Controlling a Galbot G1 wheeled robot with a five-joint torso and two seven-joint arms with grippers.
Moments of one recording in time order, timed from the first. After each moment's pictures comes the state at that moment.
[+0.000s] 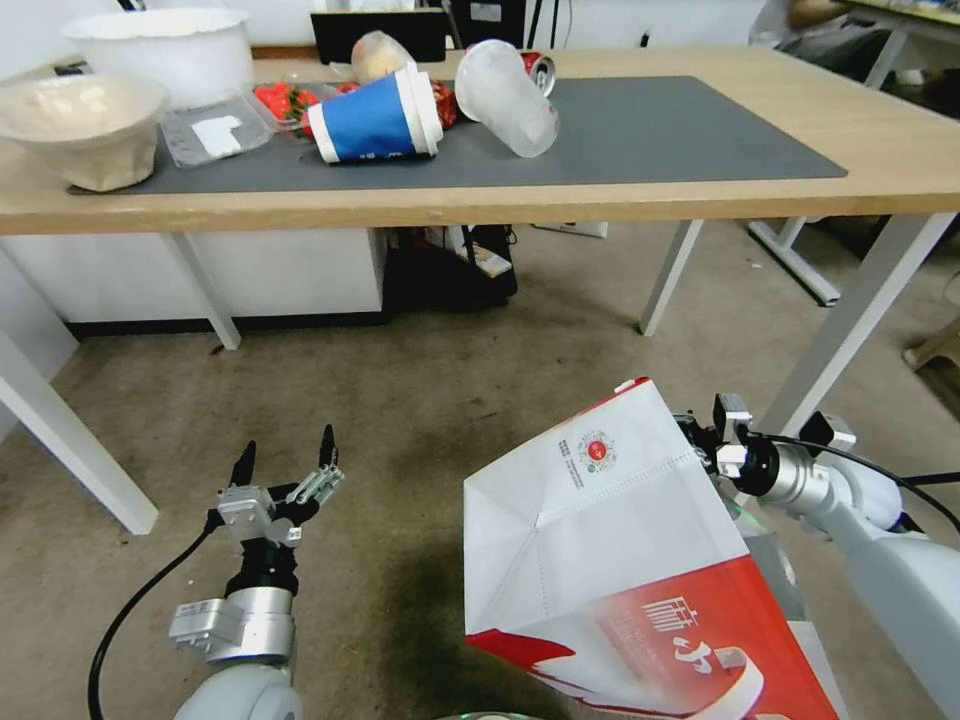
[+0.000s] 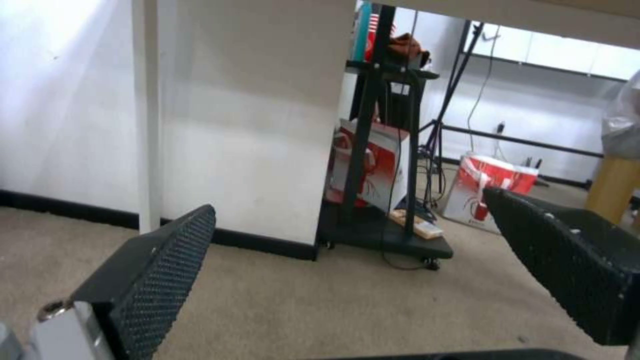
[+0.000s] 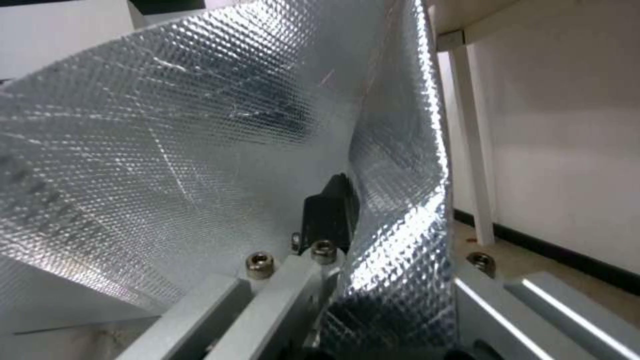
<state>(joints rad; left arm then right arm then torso) 1.73 -1.48 -0.55 -2.17 -0.32 -0.20 -0.10 -1.07 0.83 0.40 1.59 1.00 -0.02 -1.29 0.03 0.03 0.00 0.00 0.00</state>
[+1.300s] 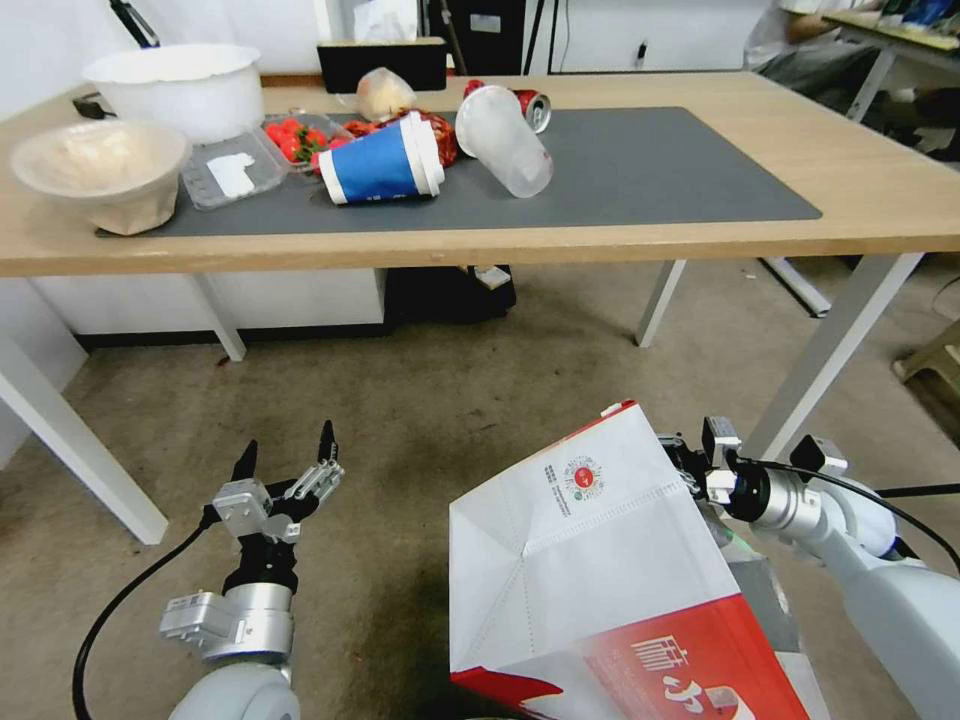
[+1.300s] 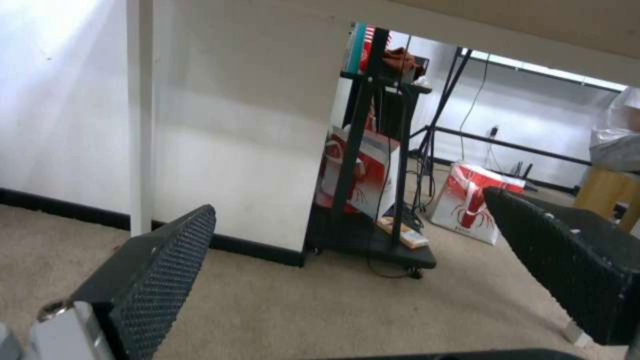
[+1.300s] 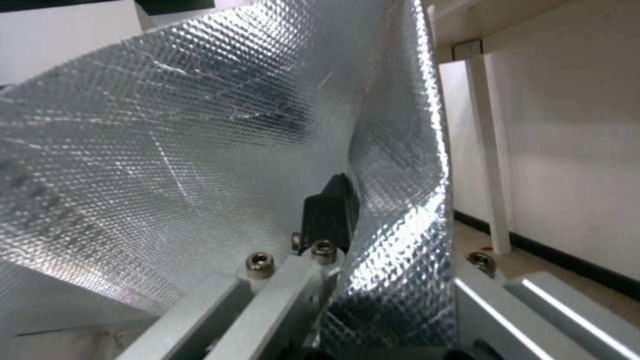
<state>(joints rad) 1.74 -1.47 -0.54 -2.22 -0.37 -0.14 -0.12 -1.15 0.84 0.42 1.66 0.97 -0.02 -1.27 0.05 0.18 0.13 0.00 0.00</state>
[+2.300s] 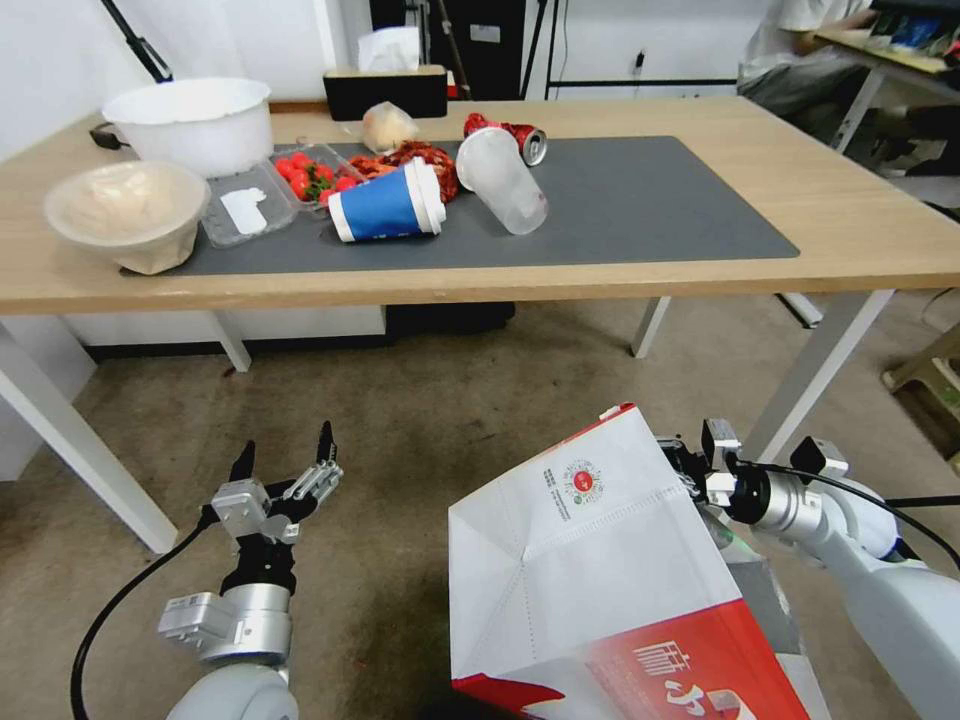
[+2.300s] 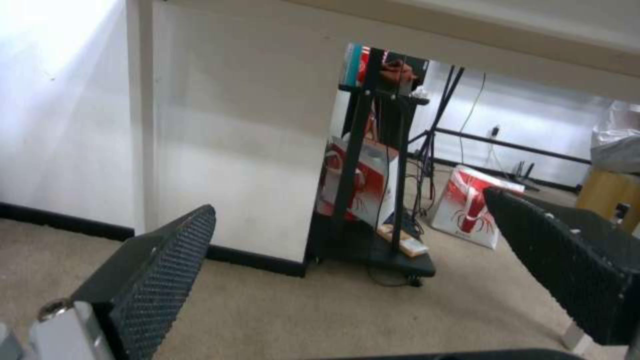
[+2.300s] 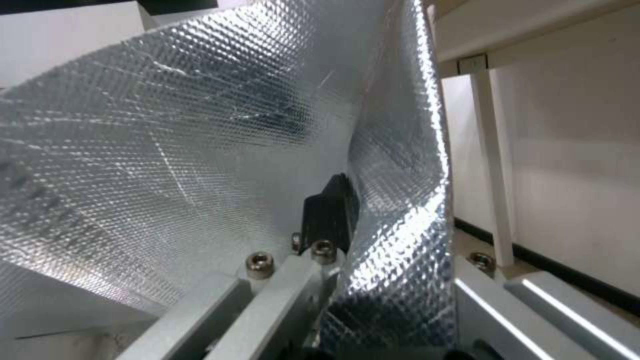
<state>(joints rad) 1.74 -1.46 -0.54 -2.23 -0.36 -0.13 -0.13 -1.16 0.84 0.42 1.67 0.97 -0.02 -1.27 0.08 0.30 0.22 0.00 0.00</state>
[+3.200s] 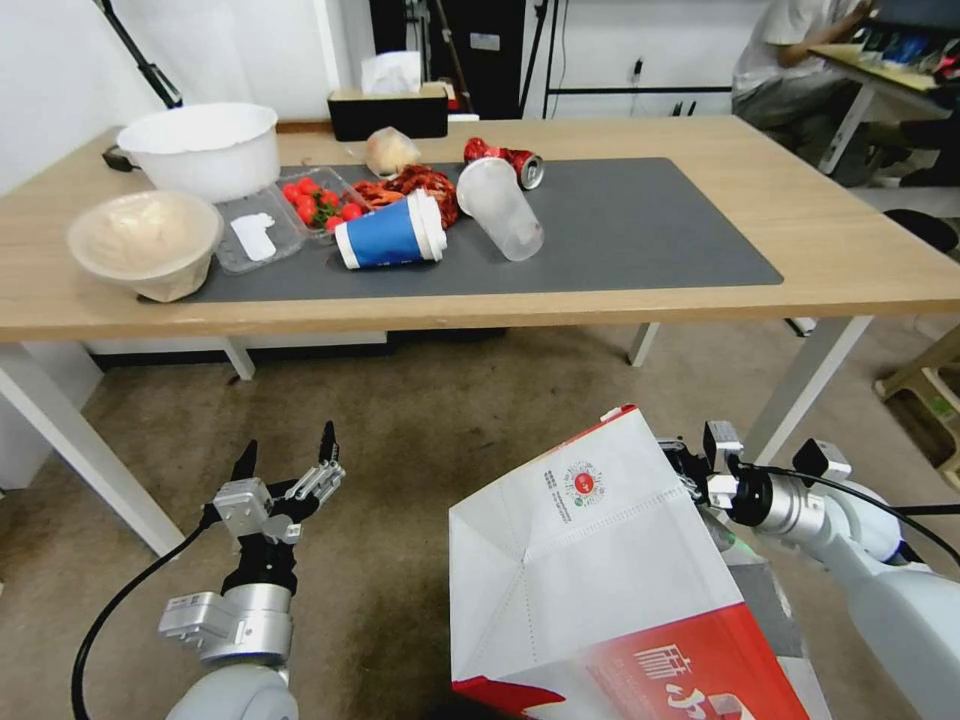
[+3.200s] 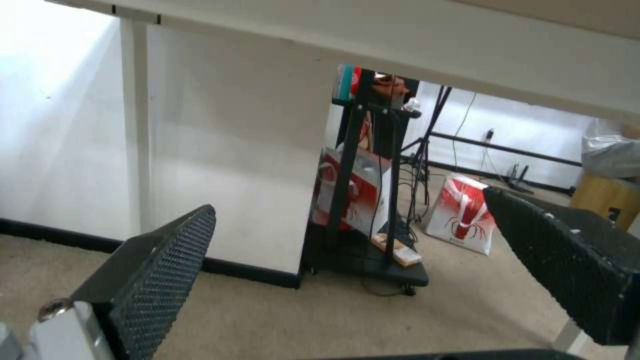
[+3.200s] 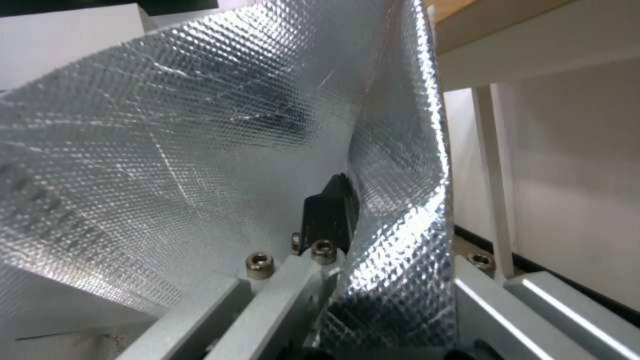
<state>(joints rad) 1.75 -1.46 -0.54 -2.23 -0.35 -0.12 -0.13 -1.17 0.84 0.43 1.68 0.97 -0.01 -1.27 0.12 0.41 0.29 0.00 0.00</state>
